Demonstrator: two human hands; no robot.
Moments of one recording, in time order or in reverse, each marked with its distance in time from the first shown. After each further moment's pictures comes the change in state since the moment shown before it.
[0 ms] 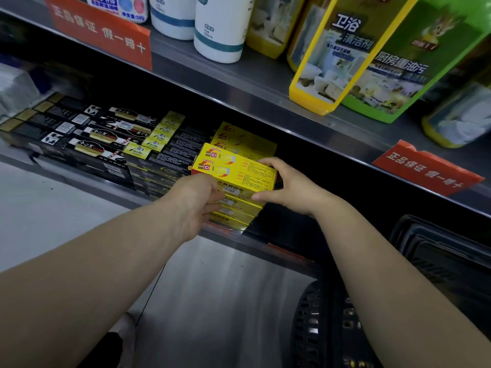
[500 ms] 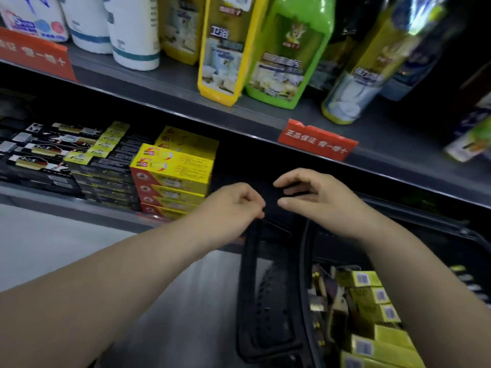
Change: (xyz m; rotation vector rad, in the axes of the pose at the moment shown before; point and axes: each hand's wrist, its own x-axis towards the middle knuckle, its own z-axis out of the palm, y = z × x) left_hand -0.094 -0.043 0.104 0.612 -0.363 0.562; right_hand -0.187 0.012 -0.070 0.060 0.210 -0.077
